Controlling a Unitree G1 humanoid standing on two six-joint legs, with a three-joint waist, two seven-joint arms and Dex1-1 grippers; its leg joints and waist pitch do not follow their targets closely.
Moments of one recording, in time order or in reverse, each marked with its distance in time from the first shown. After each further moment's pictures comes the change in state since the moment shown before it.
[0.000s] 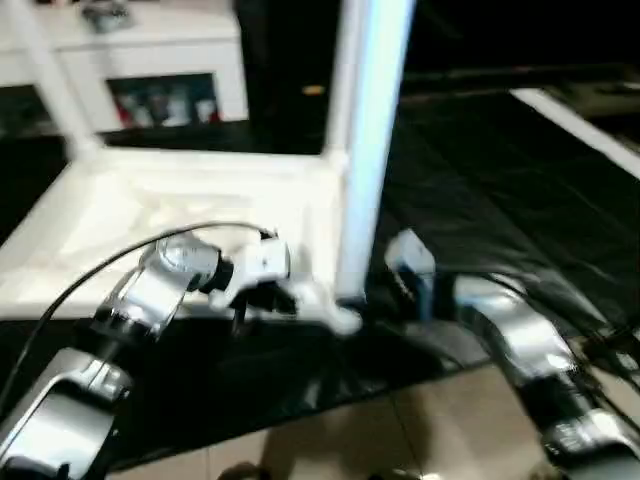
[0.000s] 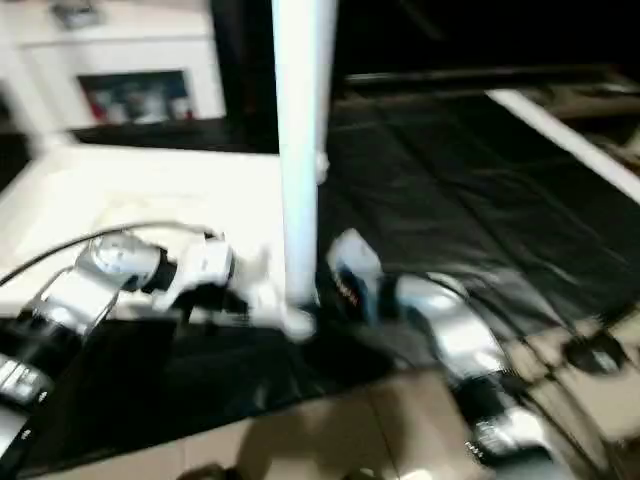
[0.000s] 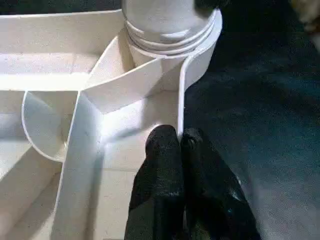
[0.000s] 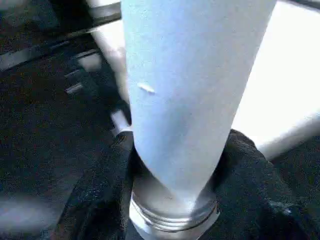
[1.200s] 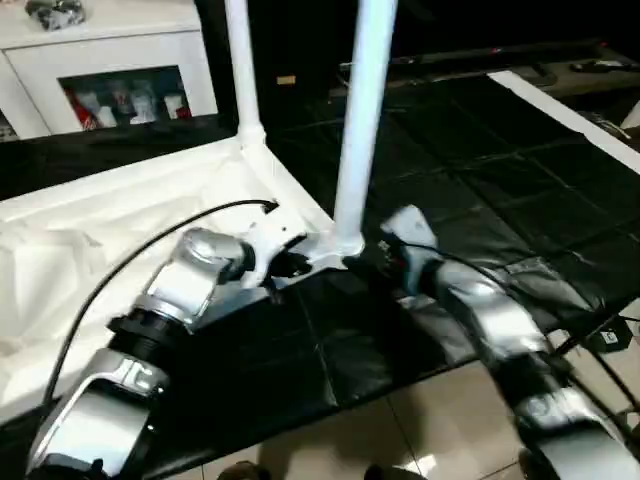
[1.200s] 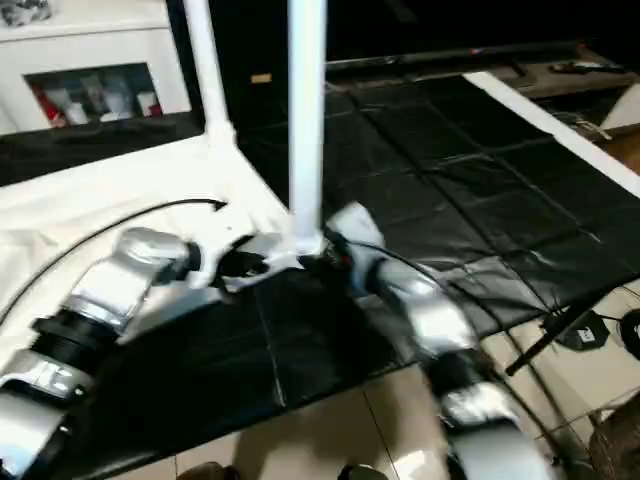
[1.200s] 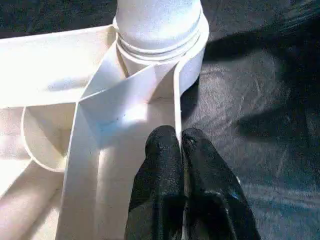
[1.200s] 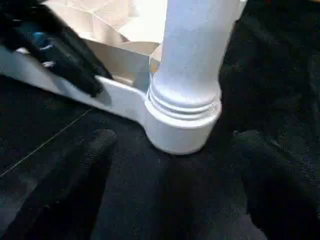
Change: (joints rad) left arm -0.006 -0.087 0.070 -0.048 0.013 0.204 0.292; right arm 0.051 -0.053 -0.060 -0.025 -0.024 -0.065 -0.130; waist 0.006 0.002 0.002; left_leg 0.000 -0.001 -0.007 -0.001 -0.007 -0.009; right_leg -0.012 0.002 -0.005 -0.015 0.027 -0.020
